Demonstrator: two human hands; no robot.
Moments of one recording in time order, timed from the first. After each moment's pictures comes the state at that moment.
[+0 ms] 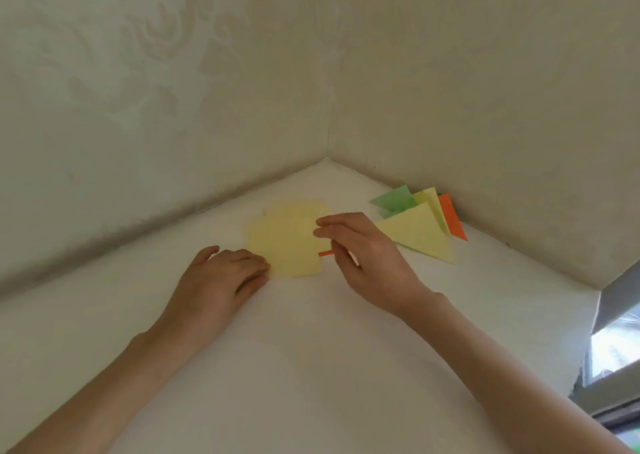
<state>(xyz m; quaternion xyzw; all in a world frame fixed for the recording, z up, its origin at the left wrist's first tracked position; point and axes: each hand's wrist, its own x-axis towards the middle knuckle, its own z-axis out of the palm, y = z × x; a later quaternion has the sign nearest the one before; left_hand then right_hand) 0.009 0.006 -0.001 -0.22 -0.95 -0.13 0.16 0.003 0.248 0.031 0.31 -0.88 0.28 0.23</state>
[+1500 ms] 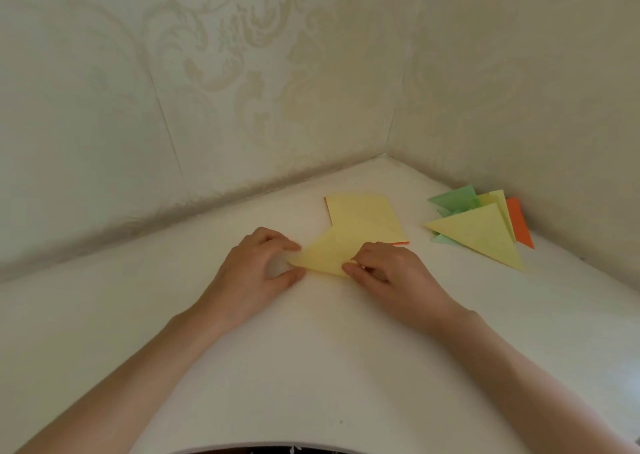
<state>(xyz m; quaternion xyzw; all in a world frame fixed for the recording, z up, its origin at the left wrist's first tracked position) 0.035 -0.024 -0.004 -0.13 -0.93 -0.32 0.12 0.024 0.206 0.017 0.33 -0.90 0.26 0.11</state>
